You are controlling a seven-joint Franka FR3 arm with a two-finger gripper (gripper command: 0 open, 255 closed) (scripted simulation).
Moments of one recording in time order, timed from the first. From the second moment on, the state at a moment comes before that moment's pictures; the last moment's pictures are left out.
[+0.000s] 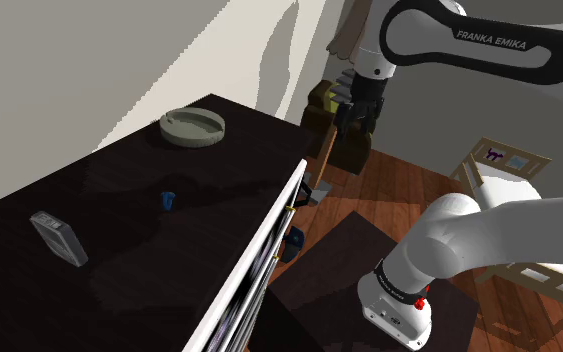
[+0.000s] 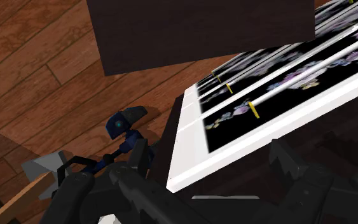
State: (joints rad) arm 0.00 -0.74 -0.04 -2.39 -0.06 1.58 0.14
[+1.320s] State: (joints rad) arm 0.03 -0.59 0.51 -2.34 0.07 1.82 0.85
